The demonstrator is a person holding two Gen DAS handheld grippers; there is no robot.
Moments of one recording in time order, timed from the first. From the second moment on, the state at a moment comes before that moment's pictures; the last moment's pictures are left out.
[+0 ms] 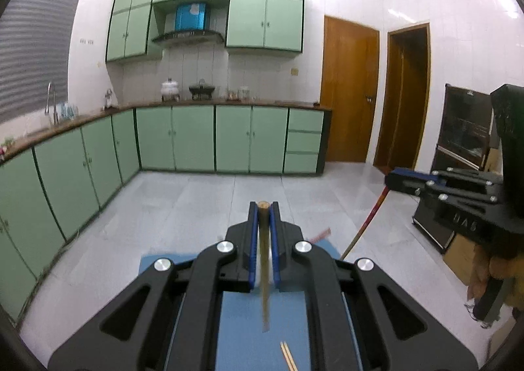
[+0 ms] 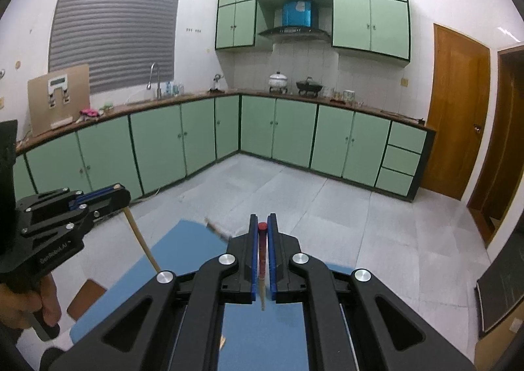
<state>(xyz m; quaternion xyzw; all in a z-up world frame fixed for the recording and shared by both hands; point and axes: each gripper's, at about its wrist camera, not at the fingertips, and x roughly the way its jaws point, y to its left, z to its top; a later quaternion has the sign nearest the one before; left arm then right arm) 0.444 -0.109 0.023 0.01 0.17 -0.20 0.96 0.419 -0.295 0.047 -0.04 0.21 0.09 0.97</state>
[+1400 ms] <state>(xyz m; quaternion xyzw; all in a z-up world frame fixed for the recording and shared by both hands) 0.476 -0.080 -0.047 -0.02 0.15 -0.17 0.97 0.380 -0.347 -0.069 0.04 0.19 0.07 0.98</state>
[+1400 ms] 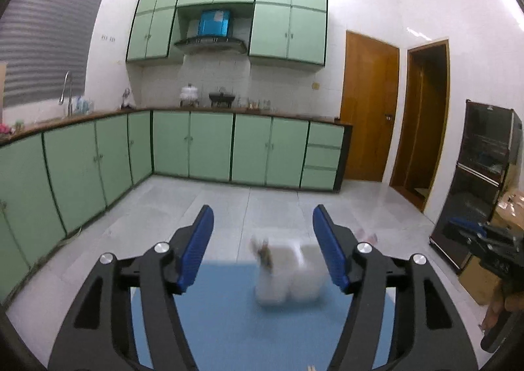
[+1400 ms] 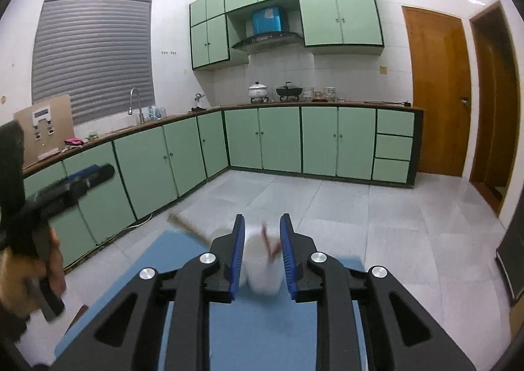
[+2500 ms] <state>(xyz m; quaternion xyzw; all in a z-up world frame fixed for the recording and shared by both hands) 0.267 -0.039 -0.244 -0.03 0.29 -0.14 0.95 0.206 -0.235 -0.299 0.04 0.33 0.07 0.94</state>
